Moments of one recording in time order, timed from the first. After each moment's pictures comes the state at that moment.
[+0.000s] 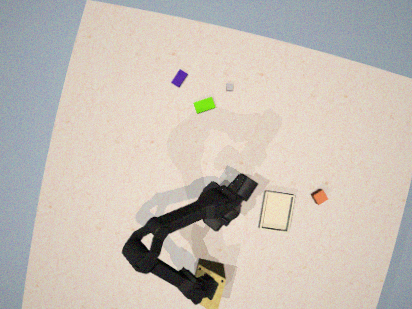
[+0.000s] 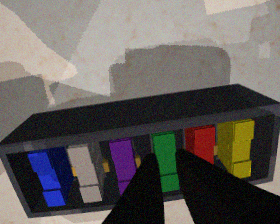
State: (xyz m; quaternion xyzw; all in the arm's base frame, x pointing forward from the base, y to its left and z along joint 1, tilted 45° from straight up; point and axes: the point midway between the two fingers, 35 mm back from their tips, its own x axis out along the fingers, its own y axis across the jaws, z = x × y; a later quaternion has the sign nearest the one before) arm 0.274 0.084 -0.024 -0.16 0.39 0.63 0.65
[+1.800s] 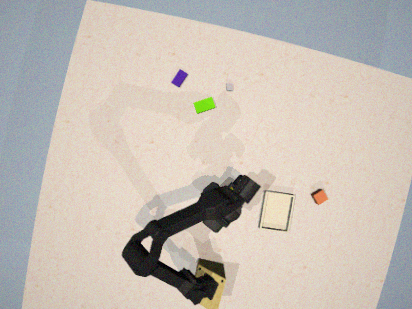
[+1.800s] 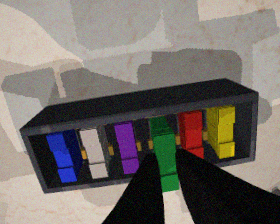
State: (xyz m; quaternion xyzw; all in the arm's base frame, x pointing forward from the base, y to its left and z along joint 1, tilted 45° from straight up) arm 0.276 0.070 -0.010 -0.16 0.40 0.63 0.65
